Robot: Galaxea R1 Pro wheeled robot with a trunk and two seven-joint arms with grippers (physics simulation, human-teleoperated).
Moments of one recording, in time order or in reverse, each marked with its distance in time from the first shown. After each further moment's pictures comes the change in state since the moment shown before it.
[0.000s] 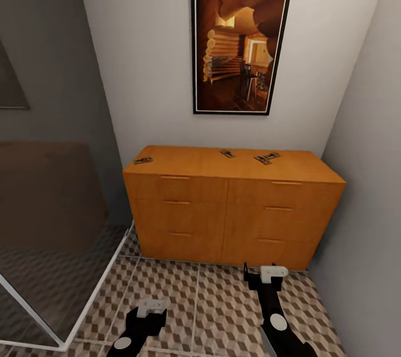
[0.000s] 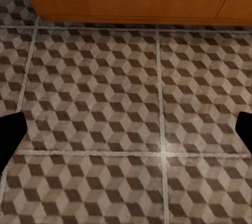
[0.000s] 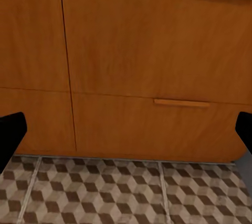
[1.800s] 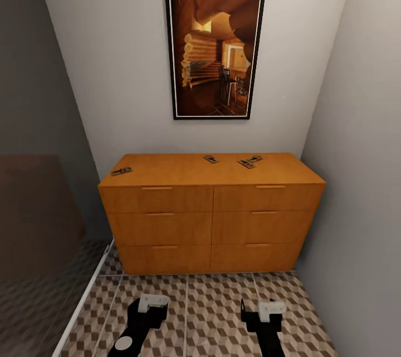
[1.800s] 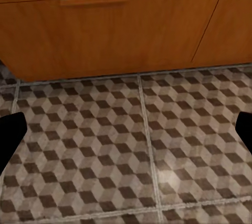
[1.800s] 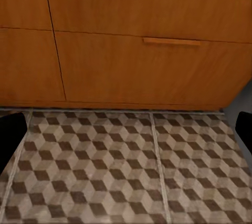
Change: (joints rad) left arm 0.000 0.000 -0.022 -0.014 -0.012 -0.088 0.025; right arm 0.116 0.020 0.004 0.096 0.029 -0.048 0.017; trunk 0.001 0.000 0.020
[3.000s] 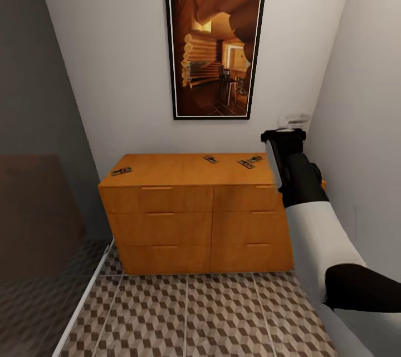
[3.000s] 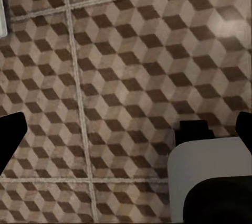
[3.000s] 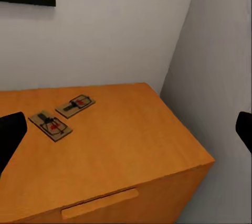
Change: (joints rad) left arm 0.004 0.144 -0.003 0.828 -0.001 -0.245 0.052; right arm -0.902 -0.012 -0.015 -0.572 -0.002 1.236 -0.154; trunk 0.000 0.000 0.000
